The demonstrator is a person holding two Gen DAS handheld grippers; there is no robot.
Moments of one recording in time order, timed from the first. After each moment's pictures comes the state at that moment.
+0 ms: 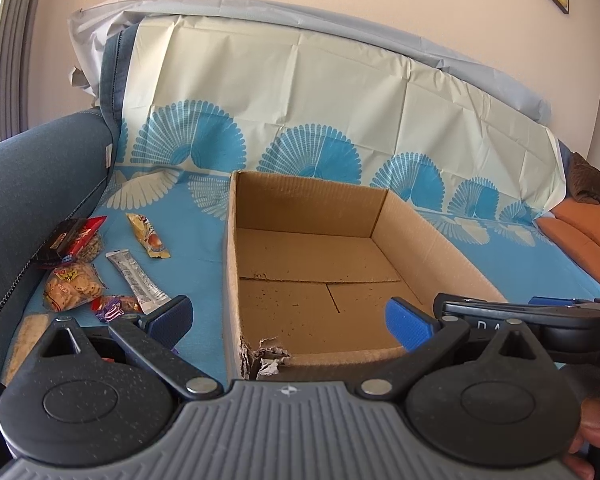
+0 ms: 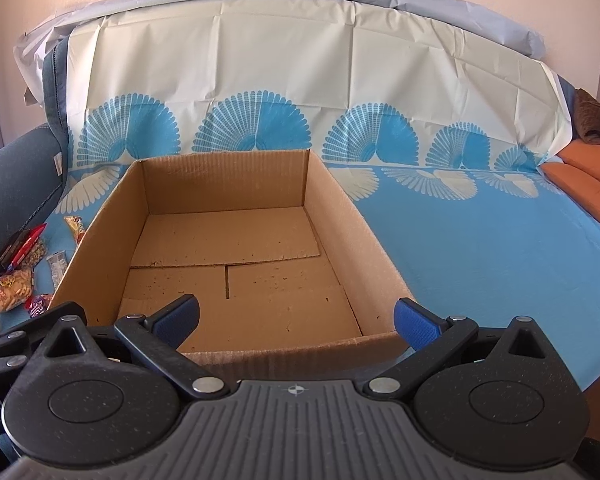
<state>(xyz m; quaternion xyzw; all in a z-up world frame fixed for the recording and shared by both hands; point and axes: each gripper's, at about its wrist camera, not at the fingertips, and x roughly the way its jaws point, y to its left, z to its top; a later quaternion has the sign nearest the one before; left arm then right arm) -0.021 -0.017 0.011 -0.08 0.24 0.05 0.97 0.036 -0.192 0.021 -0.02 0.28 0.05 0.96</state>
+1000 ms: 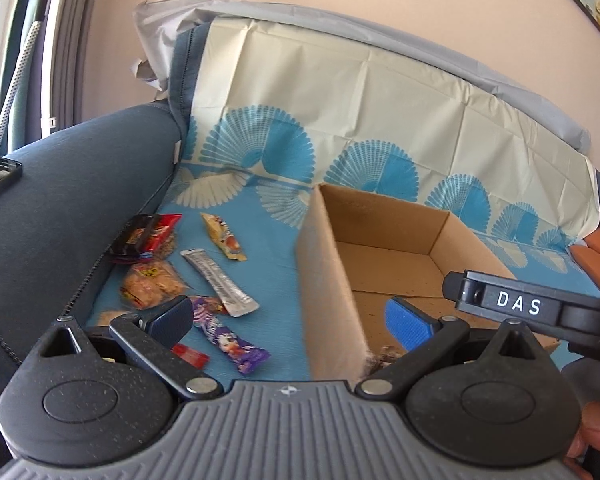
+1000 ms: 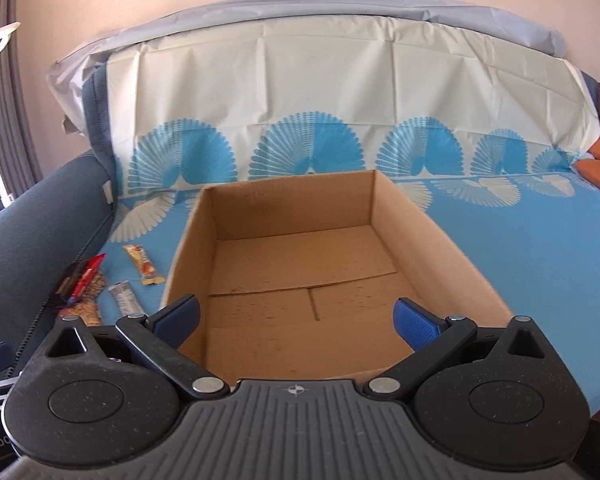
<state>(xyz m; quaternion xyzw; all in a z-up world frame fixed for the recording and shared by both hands) -0.053 0.065 0.027 -0.11 0.24 0.10 0.96 0.022 -0.123 0.038 0.02 0.26 0.12 0.96</state>
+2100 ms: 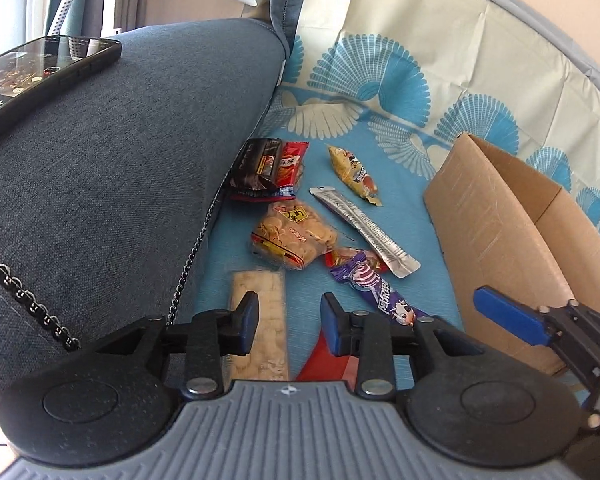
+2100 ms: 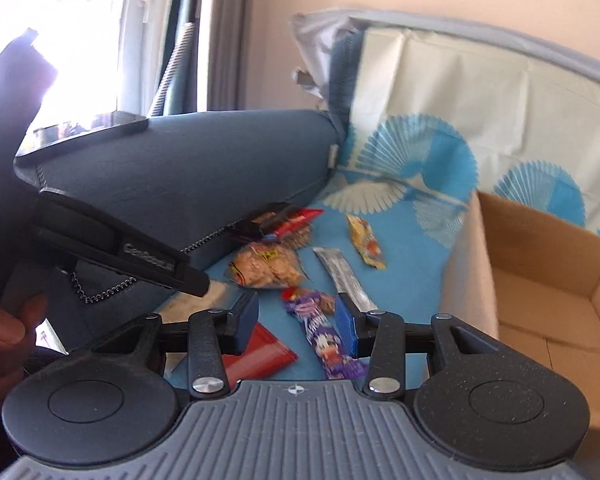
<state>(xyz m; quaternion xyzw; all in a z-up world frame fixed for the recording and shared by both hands) -0.033 0.213 -0.043 -0.15 0.34 0.16 0.91 -0.013 0.025 -0.038 -0.14 0.17 0.38 0.90</state>
